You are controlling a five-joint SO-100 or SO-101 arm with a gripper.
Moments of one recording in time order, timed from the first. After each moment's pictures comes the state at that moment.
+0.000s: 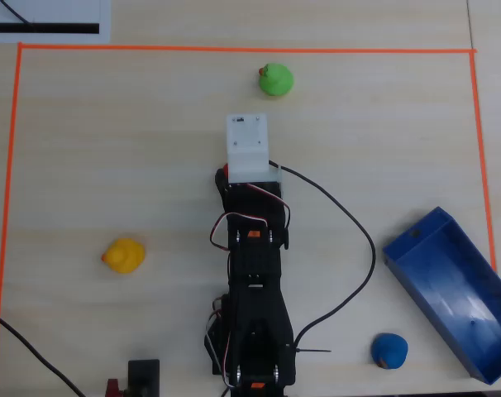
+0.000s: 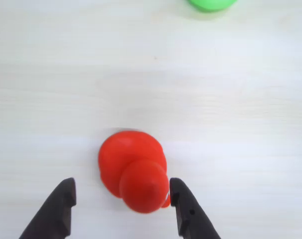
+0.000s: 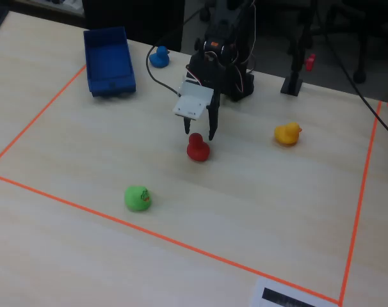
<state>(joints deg) 5.2 136.2 152.9 28.2 -92.3</state>
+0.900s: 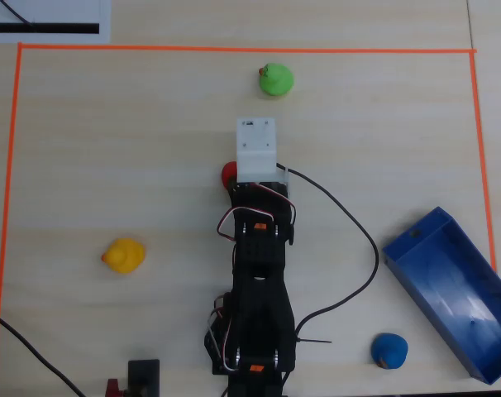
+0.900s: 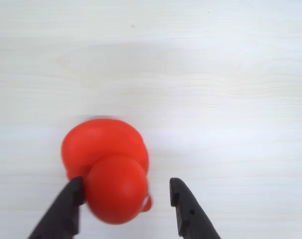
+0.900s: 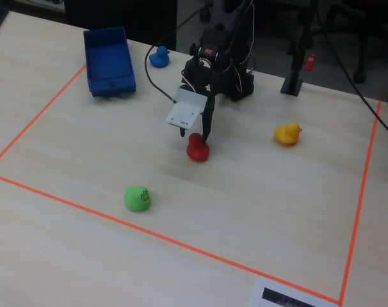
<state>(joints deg) 8.7 129.3 152.8 26.7 -94.4</state>
